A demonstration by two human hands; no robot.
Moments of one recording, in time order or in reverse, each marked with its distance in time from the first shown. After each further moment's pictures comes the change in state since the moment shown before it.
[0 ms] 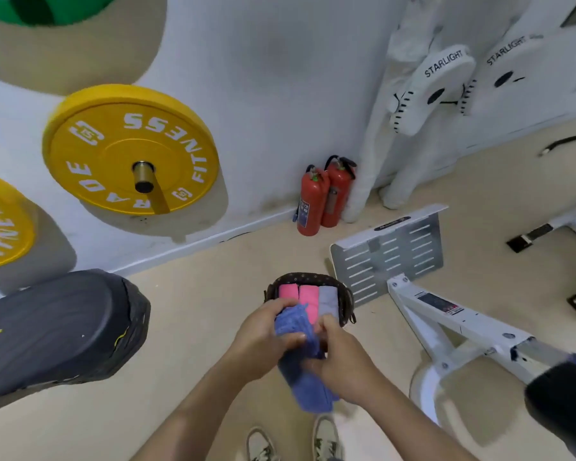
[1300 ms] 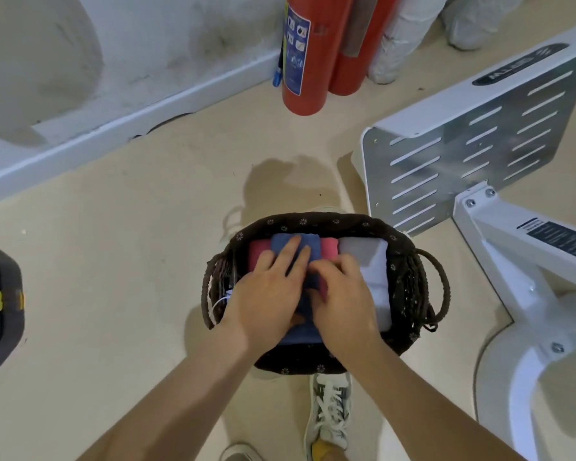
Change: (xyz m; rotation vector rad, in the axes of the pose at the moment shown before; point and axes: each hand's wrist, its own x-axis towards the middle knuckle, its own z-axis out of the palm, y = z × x) left_hand 0.354 -0.350 0.171 0.983 -0.264 0.207; right_hand 0.389 0.313 0.146 -0.198 0.257 0.103
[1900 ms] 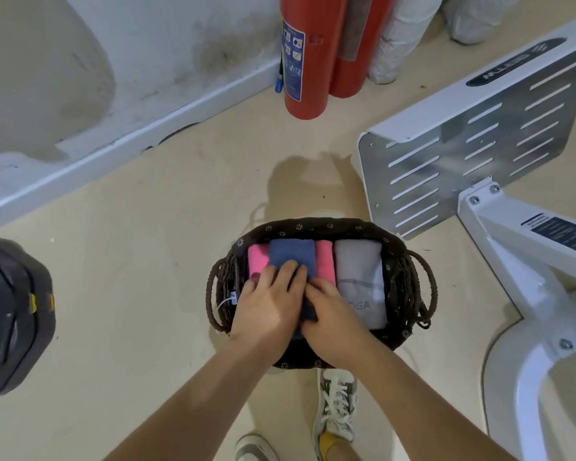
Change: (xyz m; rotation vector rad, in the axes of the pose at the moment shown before) left_hand -0.011 0.017 0.005 0.045 0.076 -0.048; right_hand -0.011 -0.006 -0.015 0.161 -0.470 0.093
